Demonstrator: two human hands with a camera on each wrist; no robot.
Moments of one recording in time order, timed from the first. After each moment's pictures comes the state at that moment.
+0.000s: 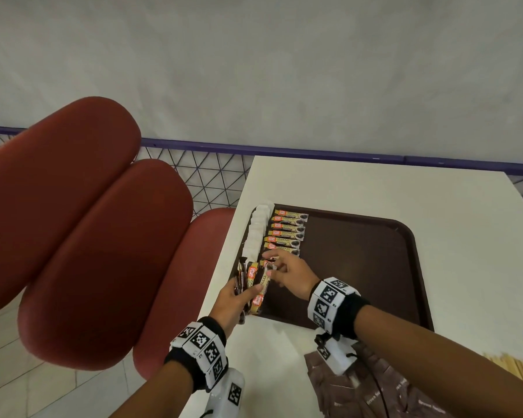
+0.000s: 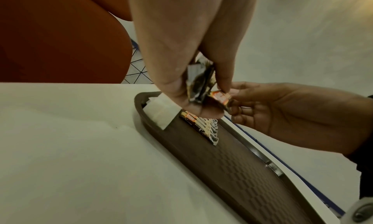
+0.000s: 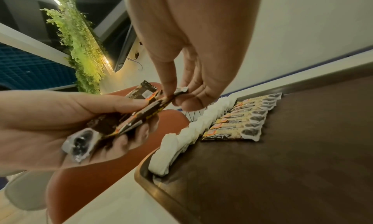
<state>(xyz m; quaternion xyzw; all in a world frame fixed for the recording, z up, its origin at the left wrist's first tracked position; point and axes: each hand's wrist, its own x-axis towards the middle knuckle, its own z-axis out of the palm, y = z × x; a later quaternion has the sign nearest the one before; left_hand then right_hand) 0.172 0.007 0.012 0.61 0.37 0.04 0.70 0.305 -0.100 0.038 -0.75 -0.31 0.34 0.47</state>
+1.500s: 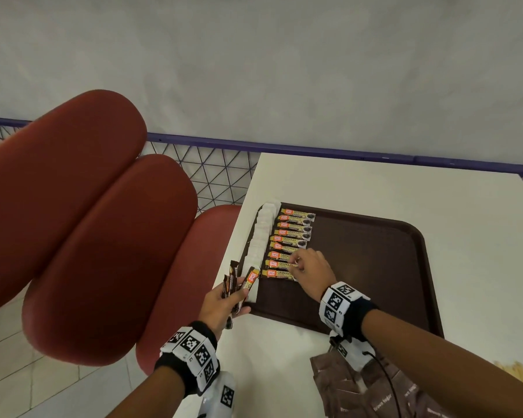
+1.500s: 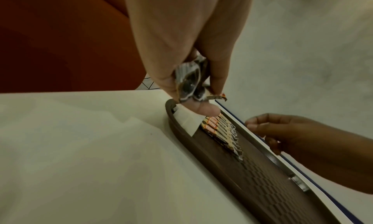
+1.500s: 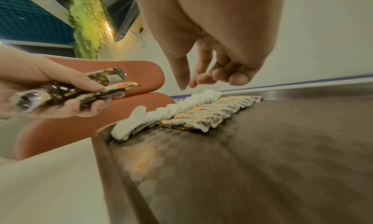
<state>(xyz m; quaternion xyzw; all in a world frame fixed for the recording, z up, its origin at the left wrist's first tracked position) 0.157 0.025 0.011 0.53 0.40 0.10 0.74 0.322 -0.106 0.019 -0.89 -0.33 0.16 0.28</state>
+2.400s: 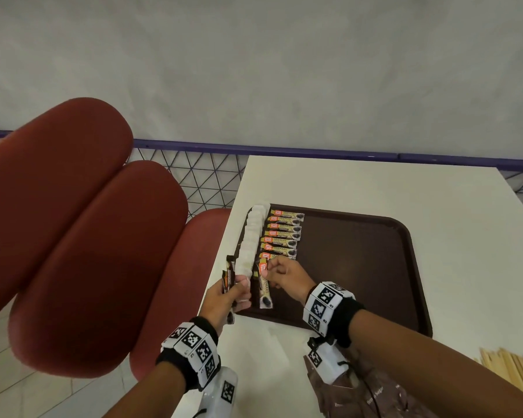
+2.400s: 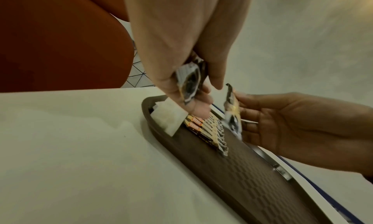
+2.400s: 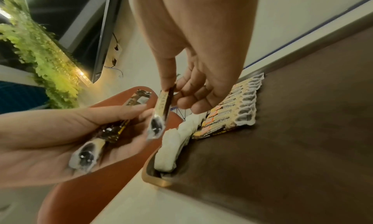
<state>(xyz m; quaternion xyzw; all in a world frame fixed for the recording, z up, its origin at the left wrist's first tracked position) 0.175 0.016 0.020 0.55 0.38 0.09 0.74 0.300 -0.093 0.022 -0.72 -0.22 0.37 0.54</state>
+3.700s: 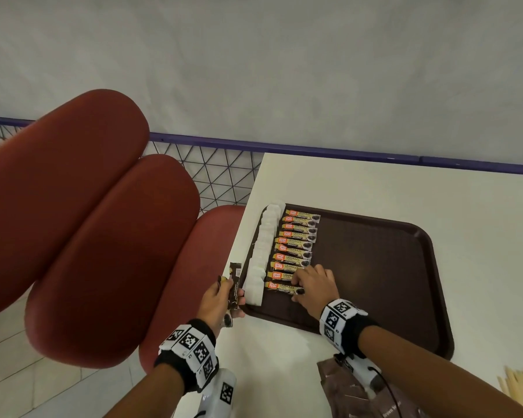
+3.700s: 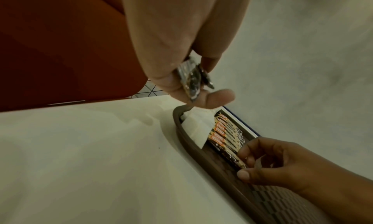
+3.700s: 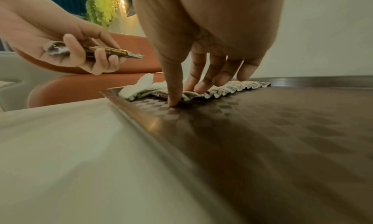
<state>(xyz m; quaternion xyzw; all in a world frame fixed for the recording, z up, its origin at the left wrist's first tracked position) 0.162 0.039 0.019 0.51 0.45 0.11 0.73 0.307 -0.110 -0.008 -0.90 -0.39 0.13 0.11</state>
